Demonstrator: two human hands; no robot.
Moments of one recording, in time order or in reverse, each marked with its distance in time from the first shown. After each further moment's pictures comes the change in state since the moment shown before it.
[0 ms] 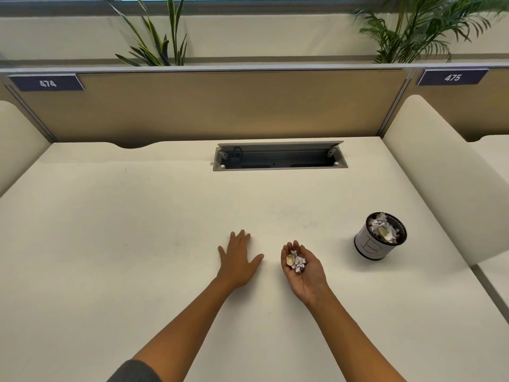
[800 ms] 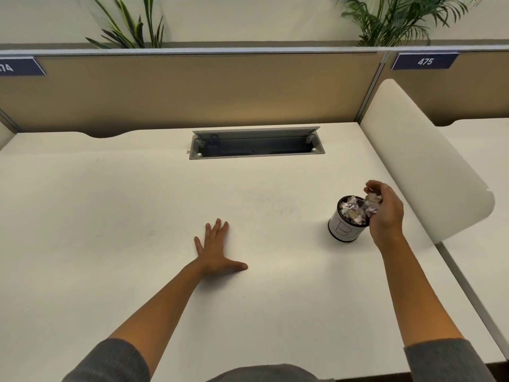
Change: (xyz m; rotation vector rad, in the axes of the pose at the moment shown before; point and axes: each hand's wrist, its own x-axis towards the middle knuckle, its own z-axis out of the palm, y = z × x) left_hand -0.004 -0.002 0.002 0.034 -0.164 -0.013; right_hand -0.025 -0.216 0.013 -0.814 0.096 -0.926
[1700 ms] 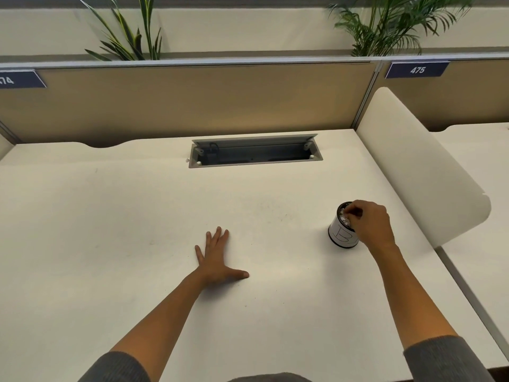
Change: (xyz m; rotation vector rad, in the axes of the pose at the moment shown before) left_hand -0.003 -0.003 -0.001 -0.050 0.016 0.033; right_hand -0.007 0.013 -0.001 -1.016 -0.165 -0.297
